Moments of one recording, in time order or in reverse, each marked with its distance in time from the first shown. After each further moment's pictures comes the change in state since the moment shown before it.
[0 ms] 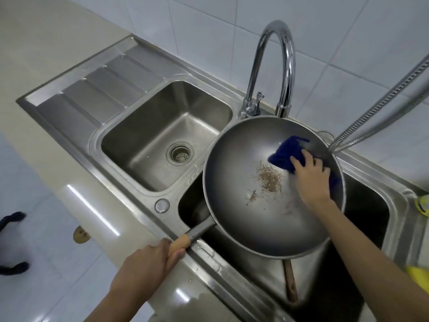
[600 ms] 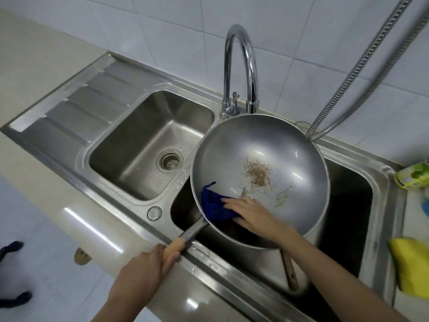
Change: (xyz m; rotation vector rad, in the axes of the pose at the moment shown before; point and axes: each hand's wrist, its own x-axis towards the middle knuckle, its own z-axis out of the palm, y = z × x) left_hand -0.007 0.008 -0.008 -0.013 -0.020 0.002; right_hand -0.091 -0.094 0.002 0.696 -0.250 -0.646
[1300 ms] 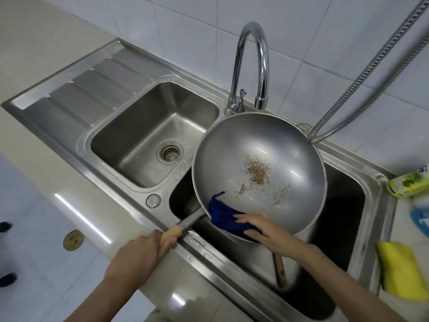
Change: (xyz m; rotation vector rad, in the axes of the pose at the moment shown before) left_hand 0.002 -0.004 0.002 0.073 0.038 0.034; right_hand -0.065 -0.016 -0.019 0.347 -0.097 0.111
